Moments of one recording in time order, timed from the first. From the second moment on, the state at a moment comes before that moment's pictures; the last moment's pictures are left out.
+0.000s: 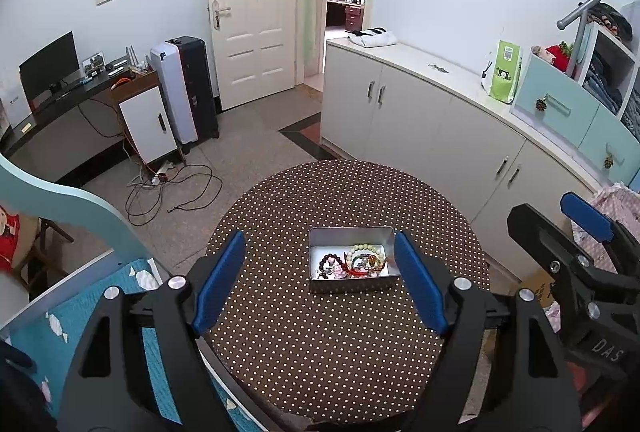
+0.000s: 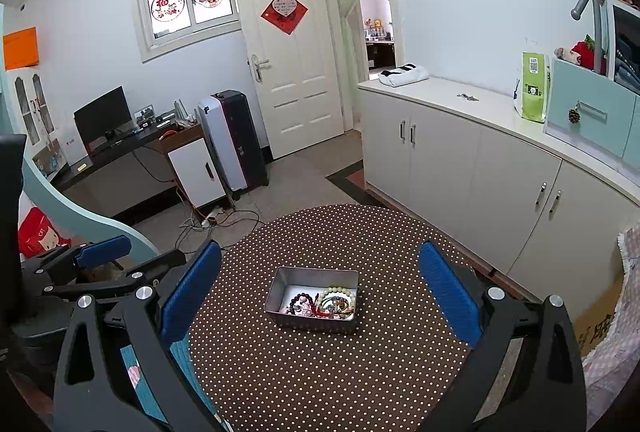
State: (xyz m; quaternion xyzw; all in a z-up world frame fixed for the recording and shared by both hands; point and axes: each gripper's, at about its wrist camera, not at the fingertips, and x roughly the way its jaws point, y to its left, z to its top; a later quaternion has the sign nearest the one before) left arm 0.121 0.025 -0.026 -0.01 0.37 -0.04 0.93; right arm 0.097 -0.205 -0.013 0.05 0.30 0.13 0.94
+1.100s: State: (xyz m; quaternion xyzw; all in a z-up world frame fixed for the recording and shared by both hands) left arm 0.127 0.026 -0.031 -0.01 0.38 -0.04 0.93; right arm 0.106 -0.209 -0.015 0.07 0.31 0.13 0.94
